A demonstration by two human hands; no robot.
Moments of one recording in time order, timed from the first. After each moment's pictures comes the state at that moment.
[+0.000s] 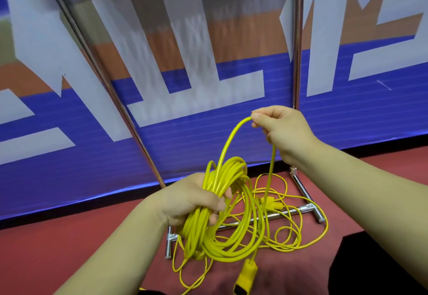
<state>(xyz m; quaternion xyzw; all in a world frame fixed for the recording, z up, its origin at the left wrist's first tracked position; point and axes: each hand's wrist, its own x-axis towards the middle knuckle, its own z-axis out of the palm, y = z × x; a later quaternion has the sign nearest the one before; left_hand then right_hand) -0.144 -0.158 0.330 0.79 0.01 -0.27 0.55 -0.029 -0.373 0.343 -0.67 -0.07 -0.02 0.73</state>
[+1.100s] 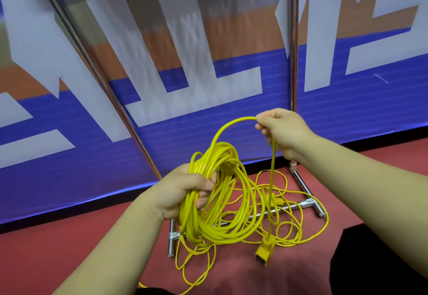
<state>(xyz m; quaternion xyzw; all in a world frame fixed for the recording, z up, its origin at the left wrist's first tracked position) -0.148 -0.152 0.336 0.67 0.01 -0.22 0.71 -0.017 -0.378 0.328 -0.69 0.01 0.05 0.72</state>
